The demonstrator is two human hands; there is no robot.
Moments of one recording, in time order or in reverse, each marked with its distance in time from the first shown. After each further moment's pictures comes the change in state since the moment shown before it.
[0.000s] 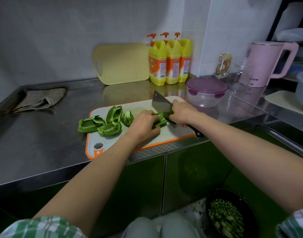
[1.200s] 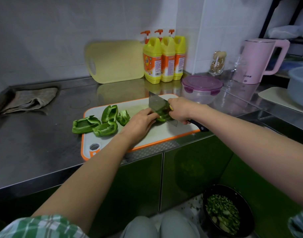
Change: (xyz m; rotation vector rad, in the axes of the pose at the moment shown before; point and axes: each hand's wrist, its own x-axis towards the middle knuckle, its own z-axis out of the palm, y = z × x) left_hand -0.002 -0.010 0.003 -0.051 0.153 0.299; right_hand -0.010 -0.003 -0.019 -0.176 -0.092 -0.082
